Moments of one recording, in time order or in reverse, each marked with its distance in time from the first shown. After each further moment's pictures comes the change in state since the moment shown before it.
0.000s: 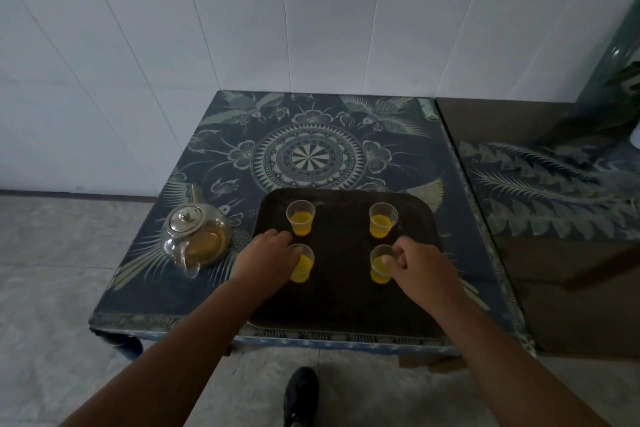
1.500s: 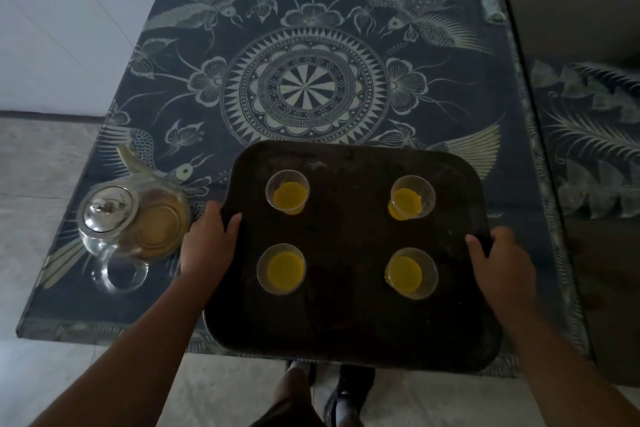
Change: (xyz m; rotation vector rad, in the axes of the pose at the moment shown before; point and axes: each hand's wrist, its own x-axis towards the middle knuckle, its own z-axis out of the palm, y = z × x) left_hand 0.095 -0.103 0.098 -0.196 0.014 -0.550; right_hand 0.094 0.150 0.093 0.024 0.035 0.515
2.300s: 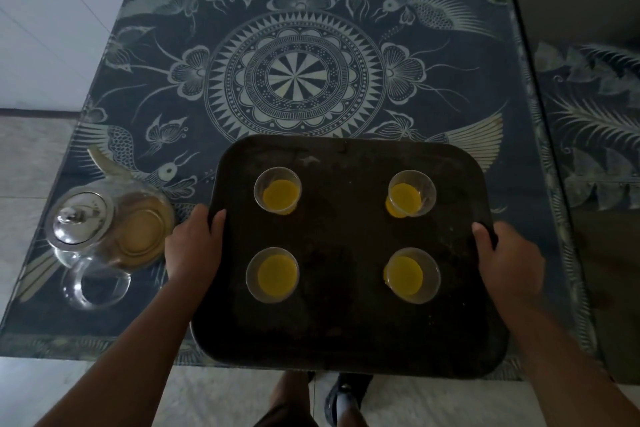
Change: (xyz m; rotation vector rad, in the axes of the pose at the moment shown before) left_hand 0.011 -0.007 0.011 0.091 0.083 0.013; right_hand 0.010 0.011 0.012 -0.070 0.155 -0.134
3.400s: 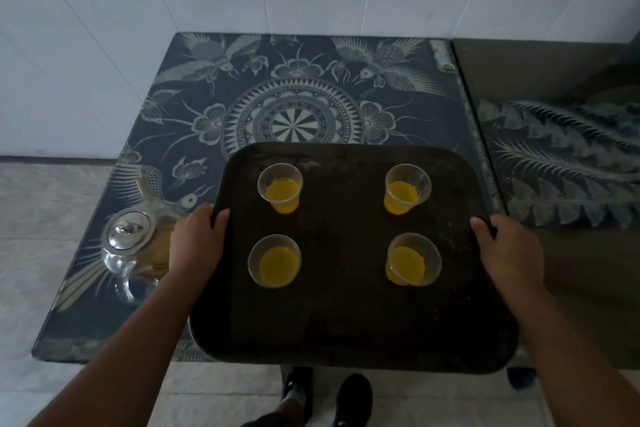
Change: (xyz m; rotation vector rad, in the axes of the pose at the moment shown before) left_hand -0.019 0.041 -0.089 -0.154 0.031 0.052; right_hand 0.008 -0.015 -0.096 0.063 0.036 0.000
